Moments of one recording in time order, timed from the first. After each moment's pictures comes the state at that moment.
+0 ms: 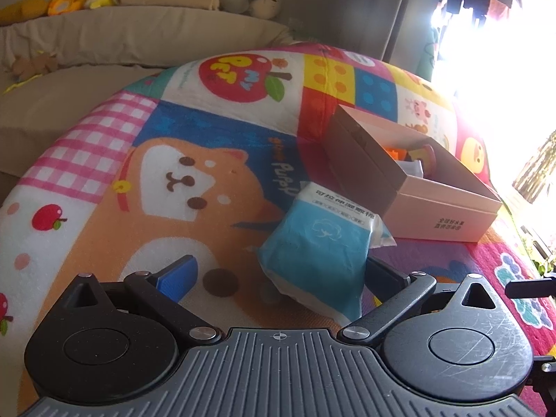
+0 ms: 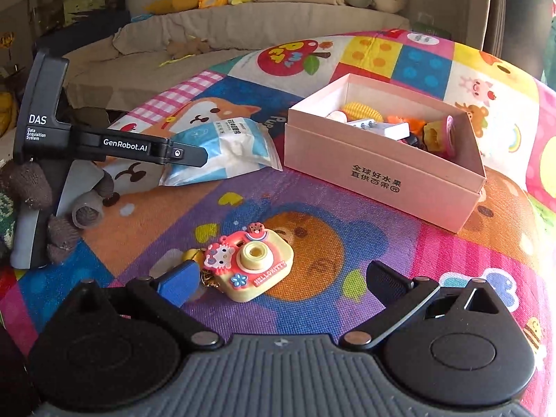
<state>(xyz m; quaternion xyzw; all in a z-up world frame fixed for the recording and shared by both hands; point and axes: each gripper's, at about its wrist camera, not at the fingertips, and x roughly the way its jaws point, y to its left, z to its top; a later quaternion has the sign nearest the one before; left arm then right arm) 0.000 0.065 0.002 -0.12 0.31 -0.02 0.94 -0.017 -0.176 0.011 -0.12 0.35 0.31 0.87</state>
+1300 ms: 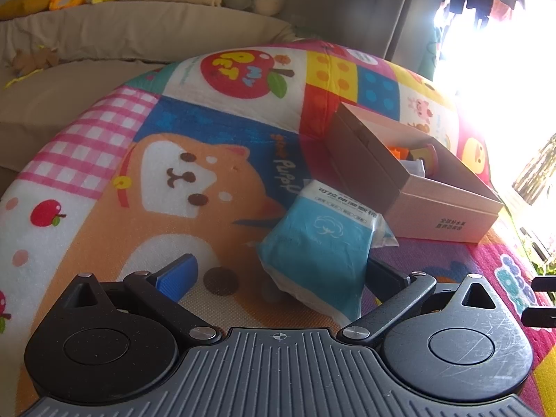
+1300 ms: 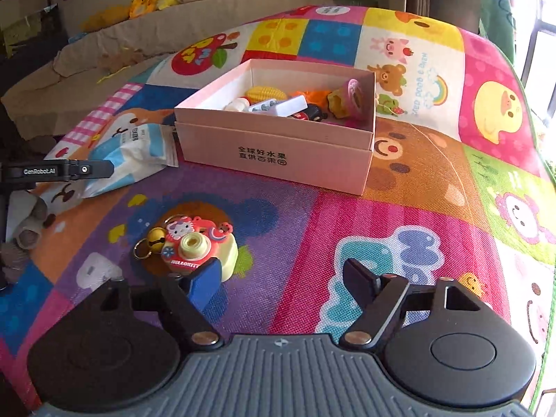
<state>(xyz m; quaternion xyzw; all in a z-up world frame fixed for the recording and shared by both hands) 0.001 0.066 0.001 -0.13 0.31 -0.01 0.94 0.000 -0.246 0.015 -0.07 0.38 0.22 0.90</state>
